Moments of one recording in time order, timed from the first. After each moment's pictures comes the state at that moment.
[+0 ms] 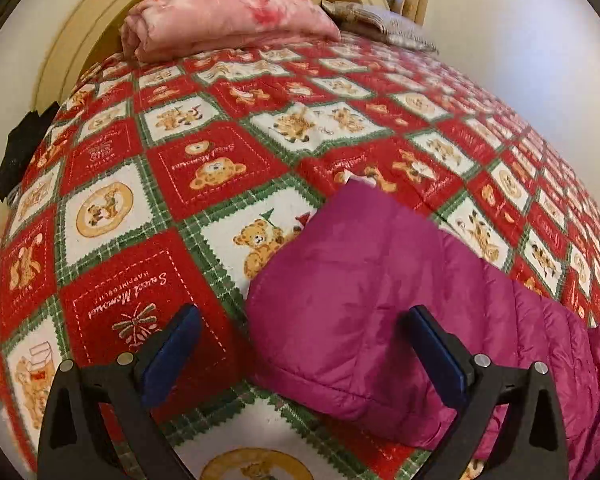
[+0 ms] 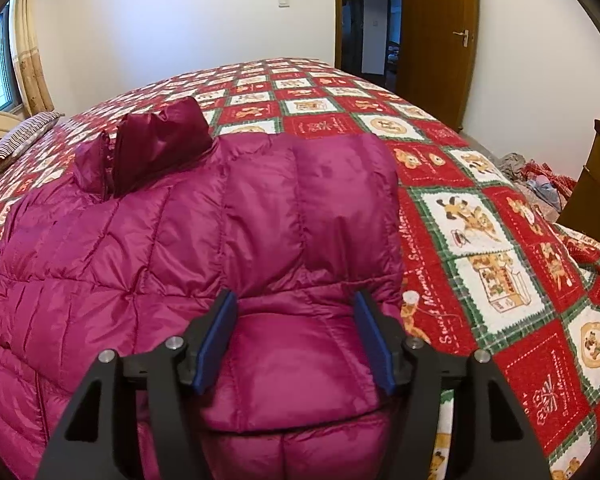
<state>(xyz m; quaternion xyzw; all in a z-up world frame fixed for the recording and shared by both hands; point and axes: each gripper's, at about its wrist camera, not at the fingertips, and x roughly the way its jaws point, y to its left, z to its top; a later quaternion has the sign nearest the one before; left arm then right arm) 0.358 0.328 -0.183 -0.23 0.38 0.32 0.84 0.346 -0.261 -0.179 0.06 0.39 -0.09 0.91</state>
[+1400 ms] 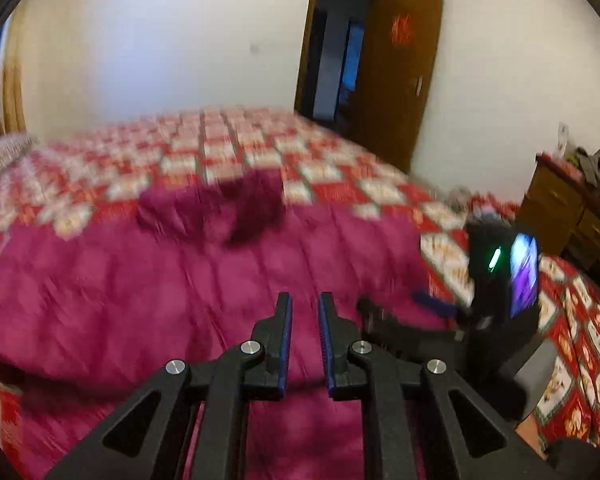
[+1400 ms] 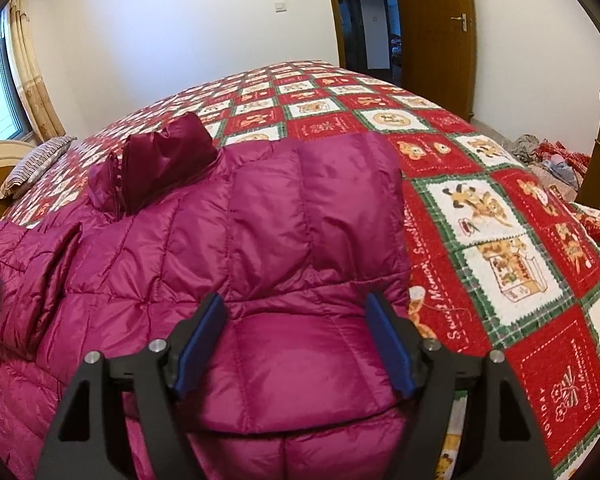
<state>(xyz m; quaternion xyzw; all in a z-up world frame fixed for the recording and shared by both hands) 0.365 -0.131 -0.121 0.01 0.34 -0.27 0.90 0.342 -0.273 -0.181 0.12 0.38 -0.05 0.92</state>
